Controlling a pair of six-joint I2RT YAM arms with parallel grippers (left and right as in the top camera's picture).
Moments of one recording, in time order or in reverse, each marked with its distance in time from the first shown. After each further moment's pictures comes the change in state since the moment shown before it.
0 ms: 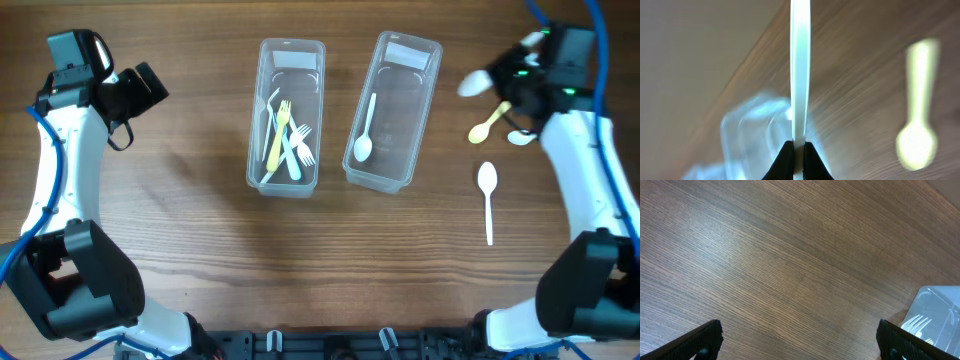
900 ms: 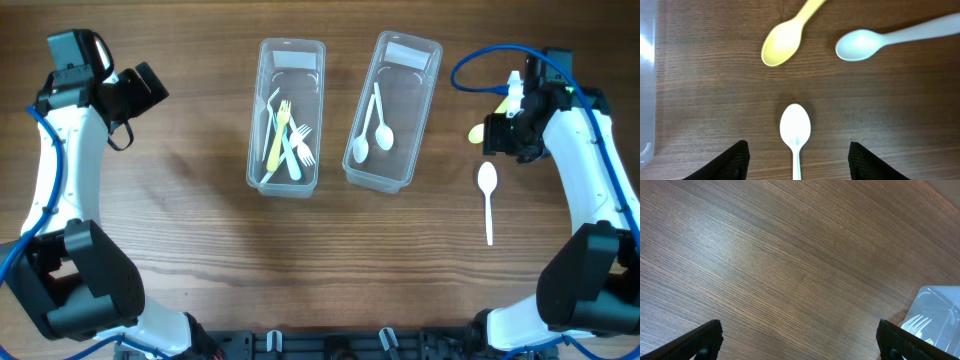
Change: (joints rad) left arm 0.000 0.000 0.000 0.000 0.000 0.000; right arm -0.055 0.025 0.007 -0.532 0.220 -0.847
